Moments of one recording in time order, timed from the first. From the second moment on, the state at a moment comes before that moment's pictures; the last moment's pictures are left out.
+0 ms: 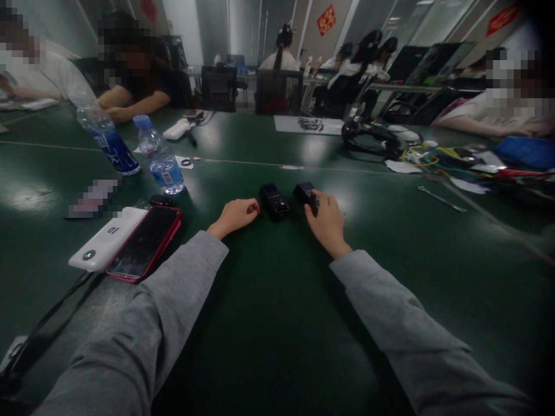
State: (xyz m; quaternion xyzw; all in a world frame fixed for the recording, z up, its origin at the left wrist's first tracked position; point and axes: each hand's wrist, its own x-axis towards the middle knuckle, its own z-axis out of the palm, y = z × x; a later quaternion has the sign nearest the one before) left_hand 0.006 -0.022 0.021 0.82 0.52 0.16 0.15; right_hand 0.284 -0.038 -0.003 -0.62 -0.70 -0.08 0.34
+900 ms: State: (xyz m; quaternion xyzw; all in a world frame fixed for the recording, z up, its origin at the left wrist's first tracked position) left_hand 0.006 -0.020 0.017 0.82 0.52 0.17 0.14; right_hand 0.315 -0.027 -0.007 -0.70 -0.63 -0.09 0.32
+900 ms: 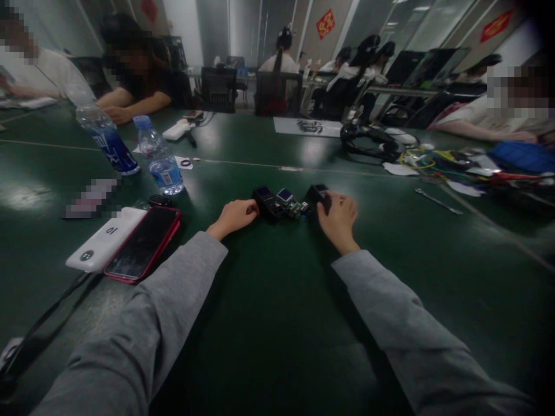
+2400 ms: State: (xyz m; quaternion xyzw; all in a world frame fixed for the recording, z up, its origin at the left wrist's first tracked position) left_hand 0.008 -0.022 0.021 0.82 0.53 0.17 0.14; right_hand 0.231 -0.070 0.018 -0.44 -0.86 0.02 0.25
